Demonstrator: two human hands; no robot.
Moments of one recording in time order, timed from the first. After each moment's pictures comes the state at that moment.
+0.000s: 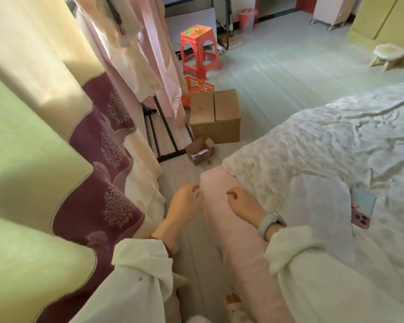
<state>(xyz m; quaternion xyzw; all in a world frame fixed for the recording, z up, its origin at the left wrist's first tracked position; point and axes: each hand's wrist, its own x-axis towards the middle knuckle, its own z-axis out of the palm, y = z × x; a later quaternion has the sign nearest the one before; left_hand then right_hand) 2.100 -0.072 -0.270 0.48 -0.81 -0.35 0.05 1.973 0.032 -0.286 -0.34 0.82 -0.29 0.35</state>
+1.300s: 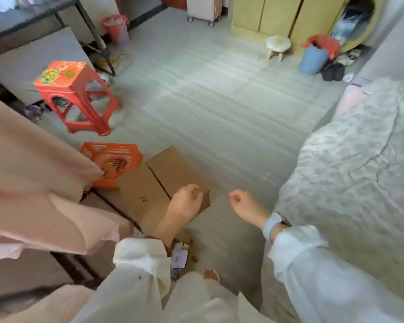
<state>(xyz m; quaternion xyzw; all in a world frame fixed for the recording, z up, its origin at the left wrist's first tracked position) 1.545 -0.642 -0.308 0.17 -0.90 -0.37 -0.14 1.505 -0.471 -0.316 -0.02 0.89 -0.35 0.30</state>
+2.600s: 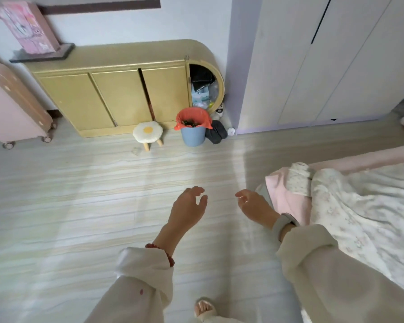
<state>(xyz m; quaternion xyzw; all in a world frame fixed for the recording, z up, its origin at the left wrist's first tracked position) 0.579 -0.414 -0.270 -0.20 -0.90 -0.36 -0.17 0.663 -0.246 -0.268 0.30 0.86 -0.39 0.10</state>
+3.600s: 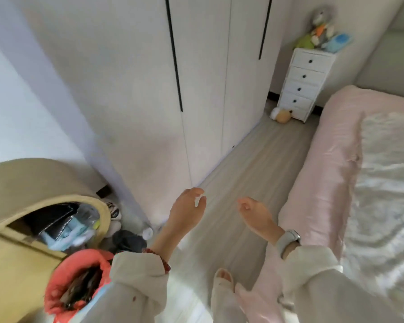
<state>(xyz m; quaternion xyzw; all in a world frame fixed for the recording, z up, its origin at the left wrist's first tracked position) 0.184 0.272 -0.259 -0.54 -0.75 -0.30 -0.26 0.364 0.319 -0.268 0.60 0.67 -0.42 -0.14</state>
